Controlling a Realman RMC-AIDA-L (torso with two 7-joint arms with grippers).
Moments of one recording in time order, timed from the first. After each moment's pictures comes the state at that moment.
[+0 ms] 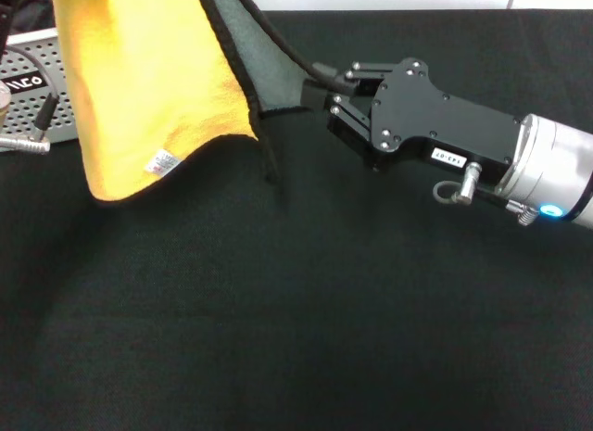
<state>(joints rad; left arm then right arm) -0.54 -2.10 0.84 0.19 0.76 2.02 -0.92 0.51 2.02 -1.84 -0.68 -0.61 -1.21 0.92</state>
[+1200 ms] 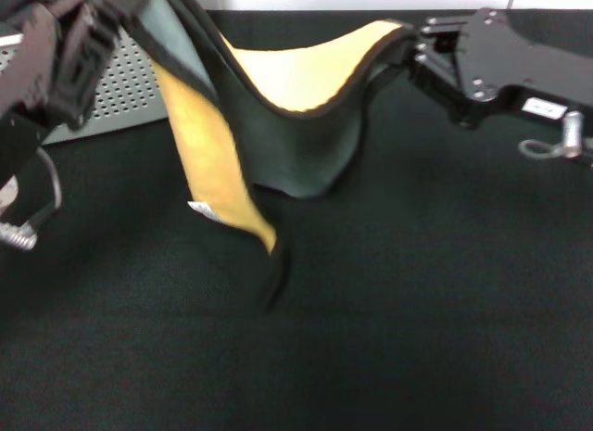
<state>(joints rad) -0.41 -2.07 0.87 0.31 1.05 2.01 -1.09 0.49 1.94 -1.60 -0.79 -0.84 -1.36 1.18</state>
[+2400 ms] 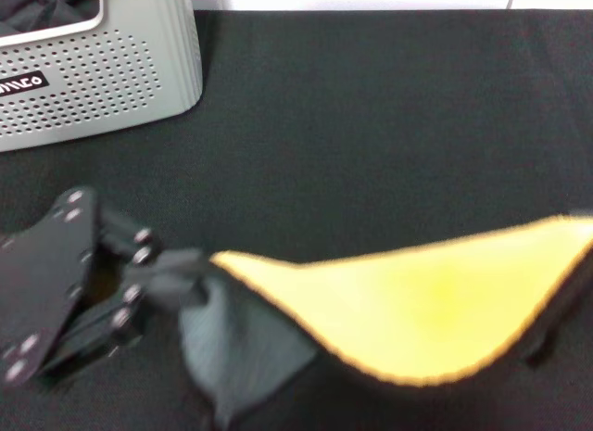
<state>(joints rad) -0.11 -1.95 1.26 1.02 1.13 2.04 -1.34 0.18 1.99 -1.07 -1.43 -1.32 -1.99 1.83</state>
